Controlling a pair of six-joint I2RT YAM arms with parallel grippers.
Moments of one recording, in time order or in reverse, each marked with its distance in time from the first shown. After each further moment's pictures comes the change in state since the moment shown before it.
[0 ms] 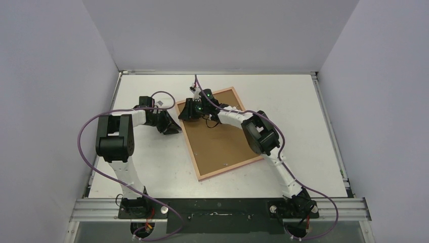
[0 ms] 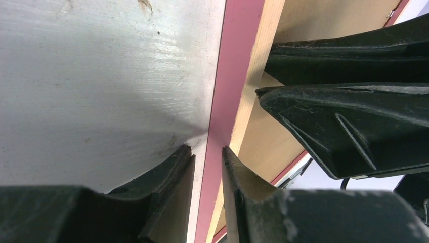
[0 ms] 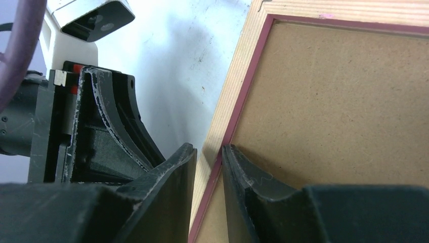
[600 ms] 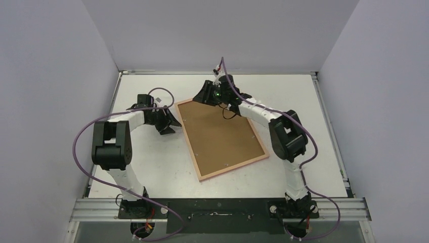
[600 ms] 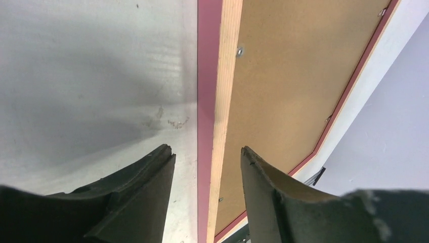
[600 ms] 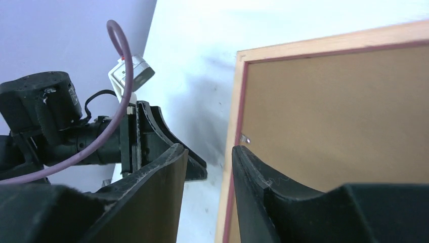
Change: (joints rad) left arm -0.011 -0.109 -0.019 -0.037 -0.065 0.014; right arm -0.089 -0.349 -0.250 -0.013 0.128 0.159
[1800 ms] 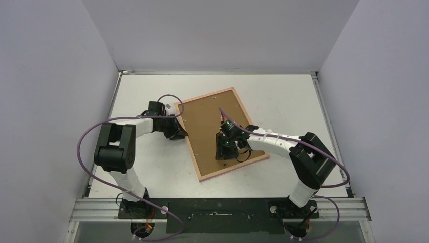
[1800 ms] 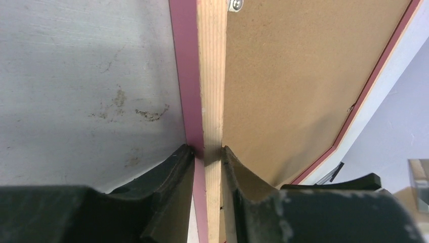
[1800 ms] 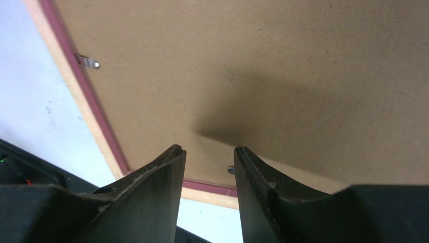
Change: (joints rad) left arm -0.125 -0.045 -0.145 0.137 -0.073 -0.058; right arm 0.208 -0.501 -0.639 -0.550 0.267 -0.041
